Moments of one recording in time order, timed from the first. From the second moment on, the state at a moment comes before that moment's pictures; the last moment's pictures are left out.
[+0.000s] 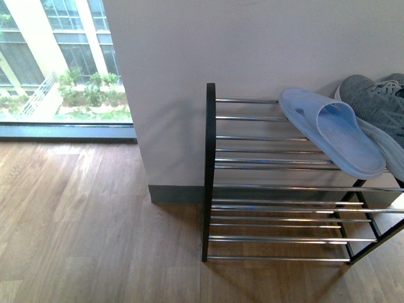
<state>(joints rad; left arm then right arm) -0.15 0.81 0.28 0.14 -0.56 0.14 0.00 0.83 0.03 0.79 0.00 -0.01</state>
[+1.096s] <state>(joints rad) -0.15 0.81 0.28 0.14 -0.56 0.14 0.00 0.25 0.02 0.25 0.00 -0.01</state>
